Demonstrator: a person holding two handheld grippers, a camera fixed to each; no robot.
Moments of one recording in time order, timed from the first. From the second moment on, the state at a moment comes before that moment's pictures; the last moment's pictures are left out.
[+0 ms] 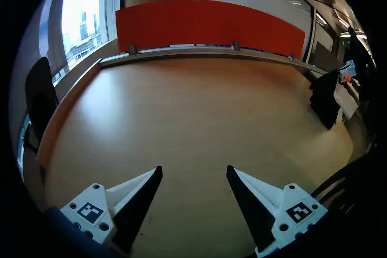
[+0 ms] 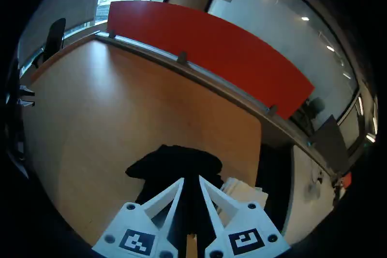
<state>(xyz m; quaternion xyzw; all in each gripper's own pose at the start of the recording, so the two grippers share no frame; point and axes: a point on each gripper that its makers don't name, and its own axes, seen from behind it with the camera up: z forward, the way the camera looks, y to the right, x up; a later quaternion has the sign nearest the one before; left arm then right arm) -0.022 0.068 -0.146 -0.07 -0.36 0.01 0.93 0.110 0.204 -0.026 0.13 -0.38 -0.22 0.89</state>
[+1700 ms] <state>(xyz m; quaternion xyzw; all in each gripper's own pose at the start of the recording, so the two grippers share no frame) -0.018 0.074 -0.155 -0.08 -0.36 0.04 0.93 0.005 0.286 -0.099 0.06 -0.49 -0.16 0.86</state>
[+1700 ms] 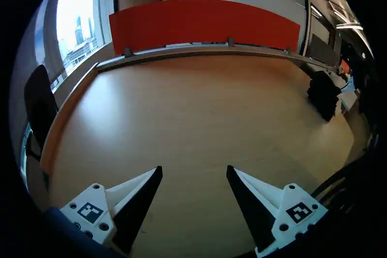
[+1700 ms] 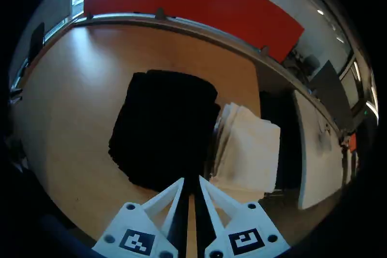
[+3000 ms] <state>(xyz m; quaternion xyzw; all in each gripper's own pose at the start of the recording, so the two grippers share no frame) -0.020 0.074 -0.152 -0.08 -0.37 0.04 0.93 -0.005 0.285 -0.104 0.03 -0.47 -0.12 0.88</state>
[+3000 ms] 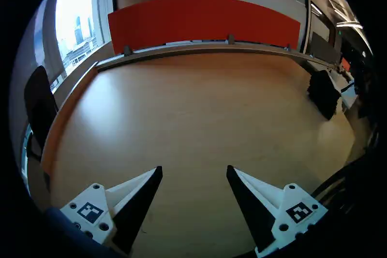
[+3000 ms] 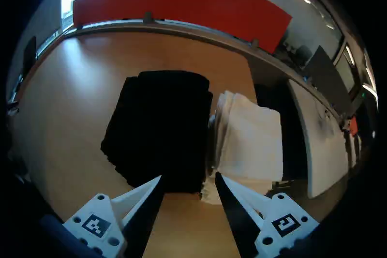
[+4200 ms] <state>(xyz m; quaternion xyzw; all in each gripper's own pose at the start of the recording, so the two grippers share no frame) -0.018 0.058 -0.156 -0.06 -0.36 0.03 0.93 0.022 0.242 -0.033 0.06 -0.43 -0.12 0.89</state>
